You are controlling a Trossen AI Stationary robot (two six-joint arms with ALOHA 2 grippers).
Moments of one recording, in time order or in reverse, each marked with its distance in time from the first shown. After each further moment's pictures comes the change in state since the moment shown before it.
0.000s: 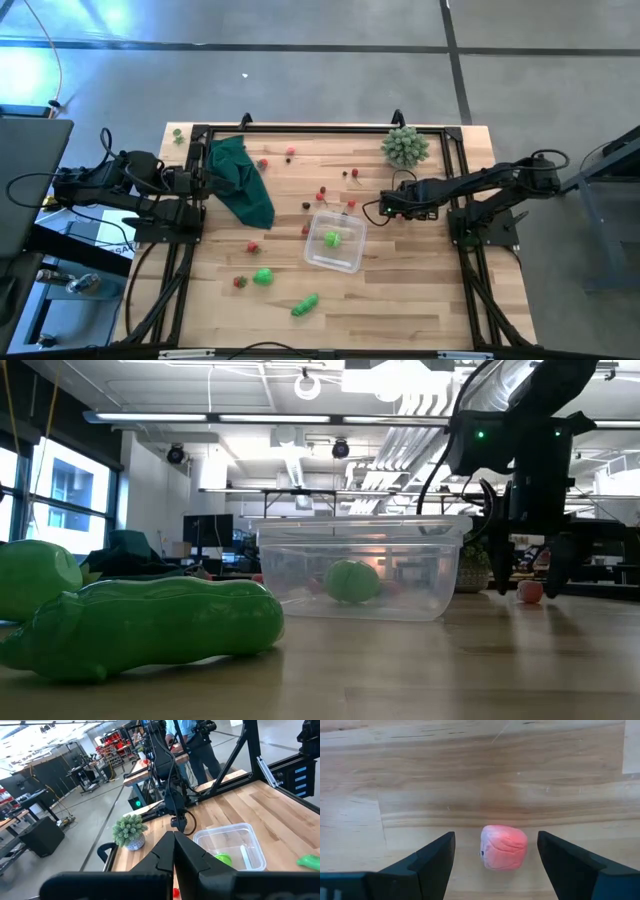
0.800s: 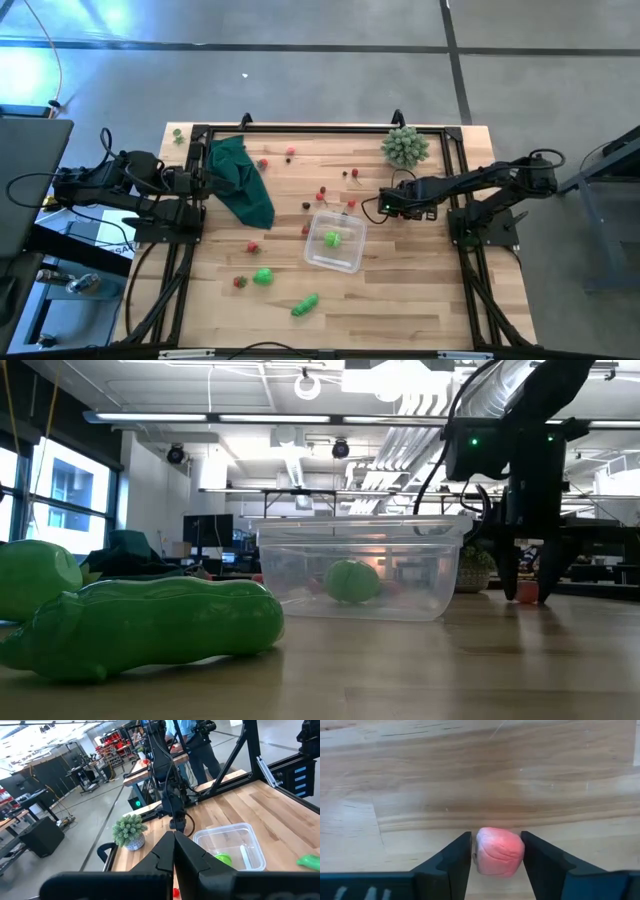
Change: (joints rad) left arm 0.000 0.000 0.000 0.000 0.000 0.000; right arm -0.029 0.032 0.001 0.028 -0.049 0.000
